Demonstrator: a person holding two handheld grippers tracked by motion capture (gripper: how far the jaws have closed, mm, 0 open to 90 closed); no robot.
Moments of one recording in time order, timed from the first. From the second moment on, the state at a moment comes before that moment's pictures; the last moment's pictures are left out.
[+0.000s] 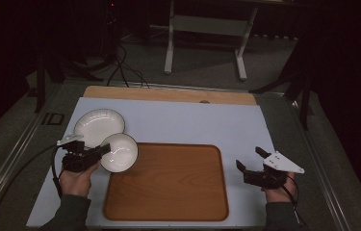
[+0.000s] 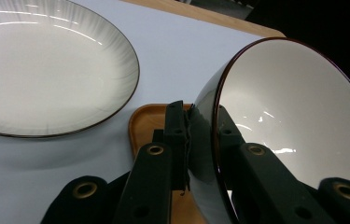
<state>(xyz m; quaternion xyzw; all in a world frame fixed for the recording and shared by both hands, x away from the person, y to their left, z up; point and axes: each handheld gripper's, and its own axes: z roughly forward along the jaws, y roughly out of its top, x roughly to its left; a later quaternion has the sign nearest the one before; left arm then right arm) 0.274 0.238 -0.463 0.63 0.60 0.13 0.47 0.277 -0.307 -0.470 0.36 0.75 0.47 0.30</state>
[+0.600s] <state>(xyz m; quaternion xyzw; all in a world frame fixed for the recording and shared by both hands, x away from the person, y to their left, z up) 0.270 0.223 -0.467 0.65 0.59 0.11 0.46 0.277 -0.308 -0.470 0.36 0.75 0.47 0.30</state>
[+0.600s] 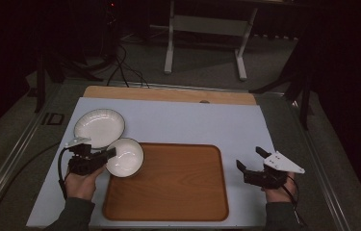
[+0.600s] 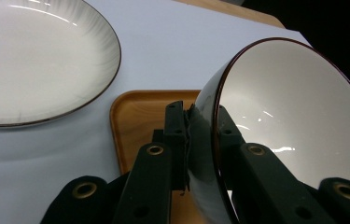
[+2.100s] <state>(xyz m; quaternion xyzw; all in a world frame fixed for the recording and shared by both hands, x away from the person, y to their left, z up) 0.273 0.188 -0.481 0.70 0.56 0.10 0.43 0.278 -0.307 -0.470 0.36 0.75 0.47 0.30</state>
